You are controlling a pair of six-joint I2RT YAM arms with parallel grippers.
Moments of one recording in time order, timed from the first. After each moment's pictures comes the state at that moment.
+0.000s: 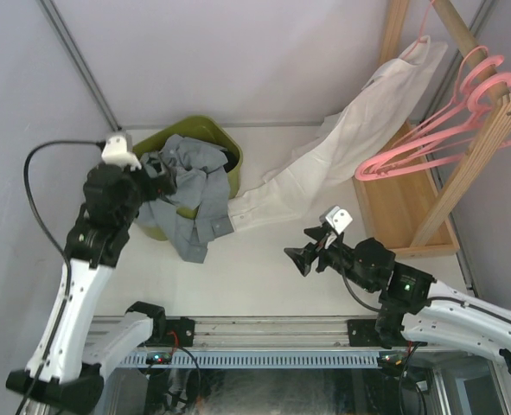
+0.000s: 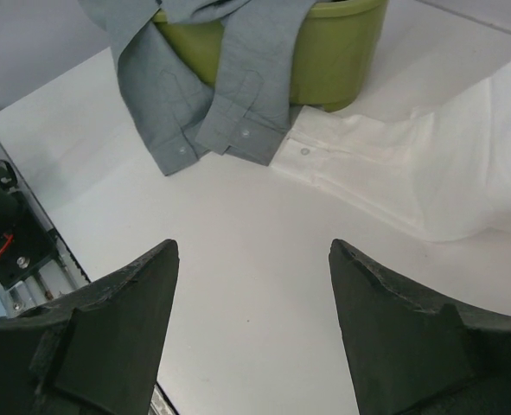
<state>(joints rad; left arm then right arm) -0.23 0.92 1.20 -0.54 -0.17 -0.27 1.09 0.61 0.56 -0.14 0.28 0.17</state>
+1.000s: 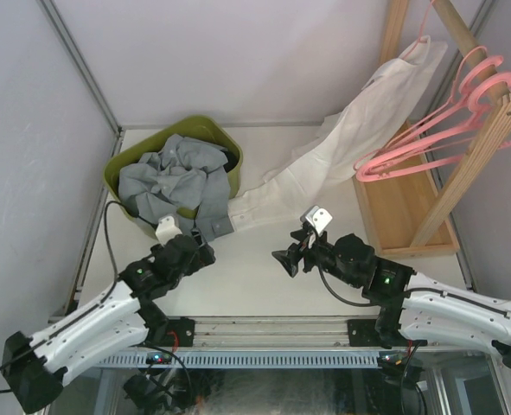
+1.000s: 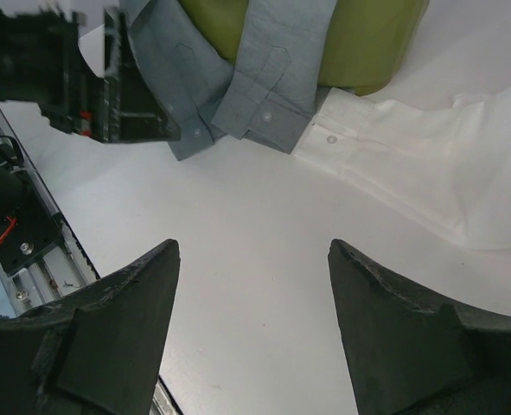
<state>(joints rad) -0.74 0.67 0.50 -0.64 -0.46 -0.95 1.09 0.78 0.56 -0.02 0.20 0.18</state>
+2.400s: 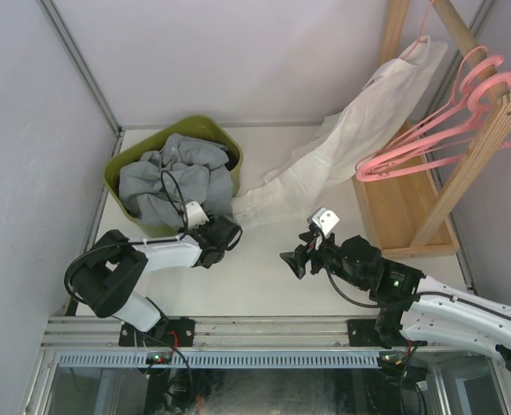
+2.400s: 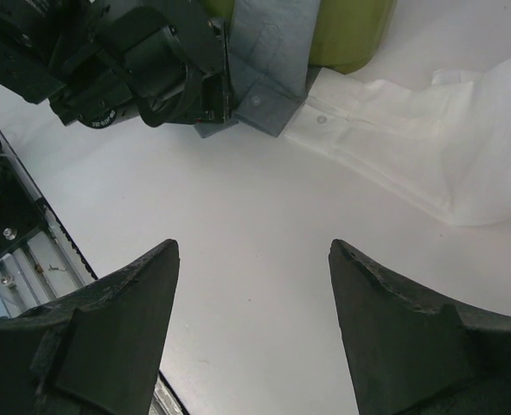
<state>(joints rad) -0.73 1.52 0.63 -0.21 -0.84 -1.17 1.09 0.72 0.56 -0.13 0.23 0.18</state>
